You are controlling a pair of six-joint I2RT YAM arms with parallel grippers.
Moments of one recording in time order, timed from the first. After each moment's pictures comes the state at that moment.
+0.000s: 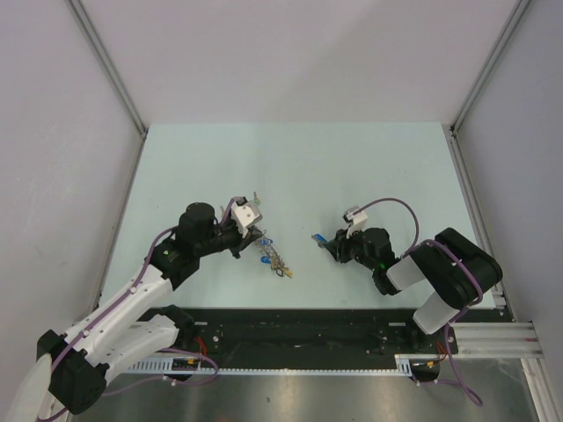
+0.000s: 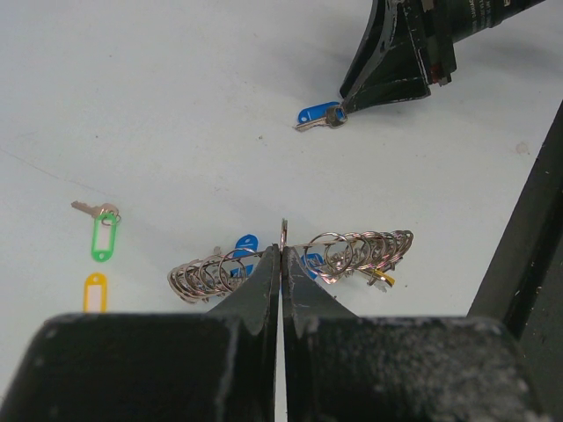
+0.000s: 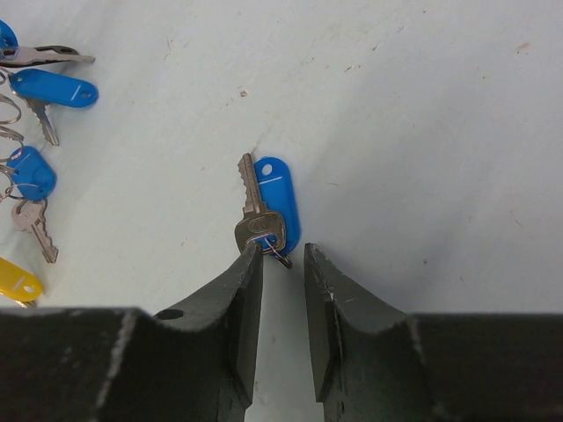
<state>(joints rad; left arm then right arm) -0.56 0.86 0.65 -0.22 0.39 0.27 0.56 1.62 0.25 1.00 -0.17 0.24</state>
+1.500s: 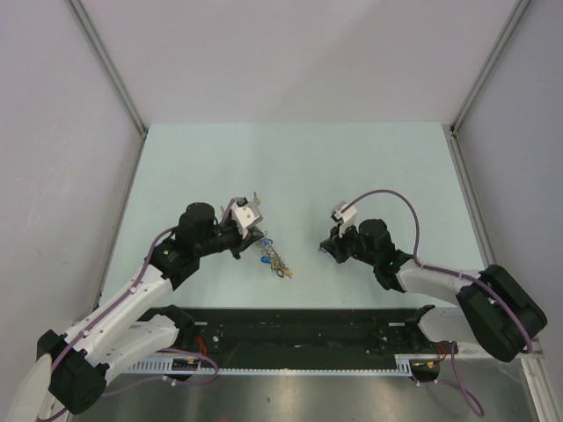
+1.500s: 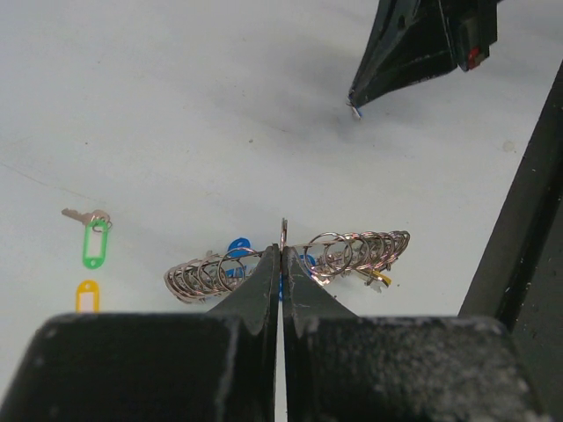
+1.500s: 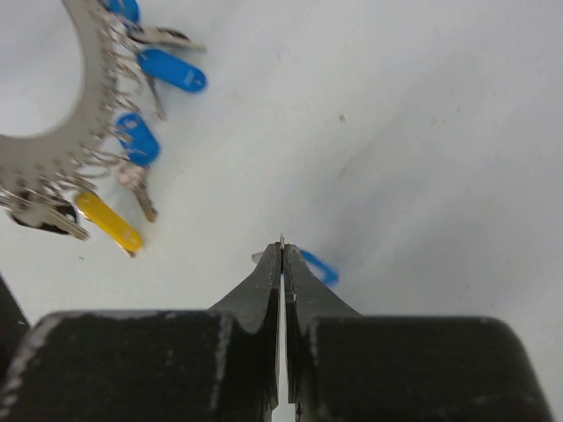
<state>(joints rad) -0.56 0.86 0.65 -0.22 0.41 0.27 0.64 1.29 0.34 0.53 -0.21 0.11</state>
